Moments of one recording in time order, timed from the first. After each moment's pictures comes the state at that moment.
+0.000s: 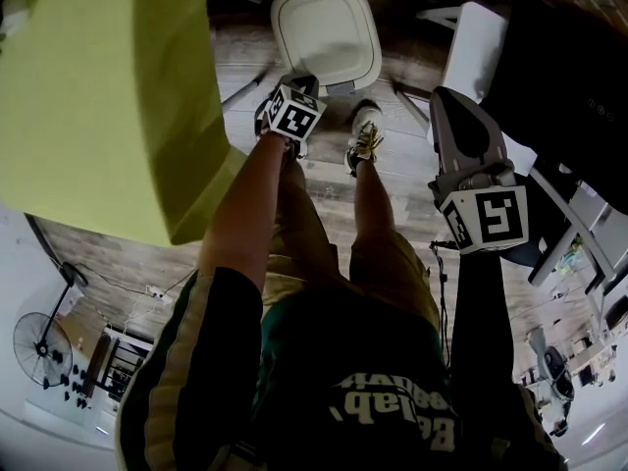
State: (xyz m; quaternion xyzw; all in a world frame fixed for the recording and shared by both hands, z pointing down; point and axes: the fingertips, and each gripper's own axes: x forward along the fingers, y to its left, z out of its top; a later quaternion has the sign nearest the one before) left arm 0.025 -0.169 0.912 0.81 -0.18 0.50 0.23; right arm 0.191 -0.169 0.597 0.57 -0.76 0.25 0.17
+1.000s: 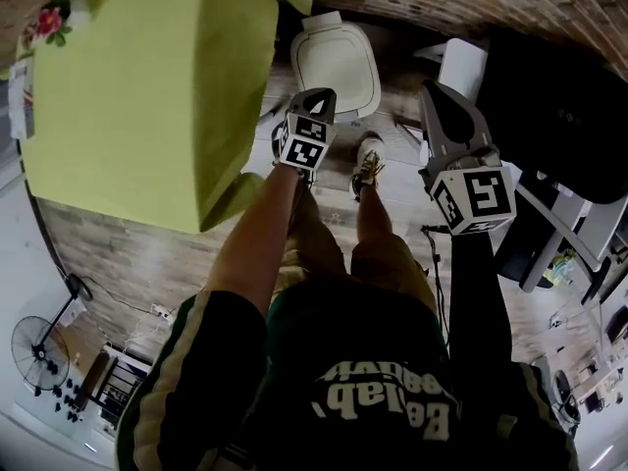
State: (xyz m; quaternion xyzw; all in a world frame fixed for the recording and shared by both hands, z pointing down) left arm 0.066 -0.218 0.743 0.87 -0.26 0.37 0.19; right arm 0.190 -0.213 0.505 0.58 -0.78 0.20 0.12
